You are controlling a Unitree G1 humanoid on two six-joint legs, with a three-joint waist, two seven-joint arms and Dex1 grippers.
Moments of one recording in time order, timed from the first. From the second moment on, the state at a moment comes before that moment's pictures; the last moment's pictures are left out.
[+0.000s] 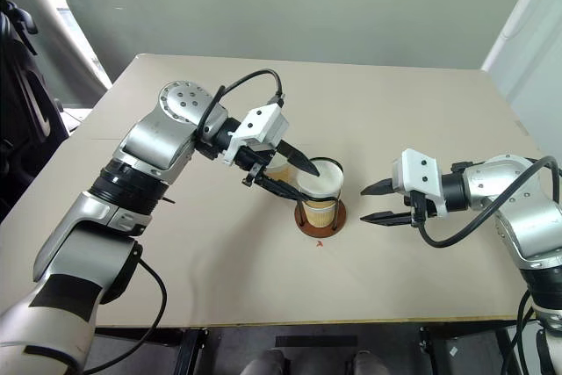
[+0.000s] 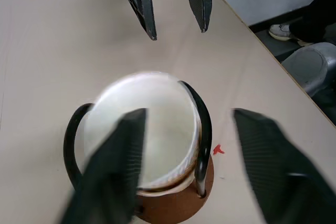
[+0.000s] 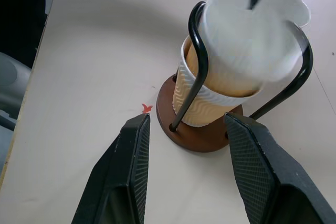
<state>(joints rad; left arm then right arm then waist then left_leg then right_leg) -1.17 0.63 -0.46 0.38 -0.32 0.20 -1.59 -0.56 -0.92 0.10 -0.26 0.37 0.40 1.28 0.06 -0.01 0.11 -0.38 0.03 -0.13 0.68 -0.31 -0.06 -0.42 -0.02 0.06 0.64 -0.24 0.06</state>
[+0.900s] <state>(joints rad) -1.13 0.70 -0.29 0.65 -0.03 -0.16 -1.42 -0.56 -0.88 0.10 -0.28 0.37 0.44 1.24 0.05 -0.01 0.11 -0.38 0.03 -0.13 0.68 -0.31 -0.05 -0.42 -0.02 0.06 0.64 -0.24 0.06</state>
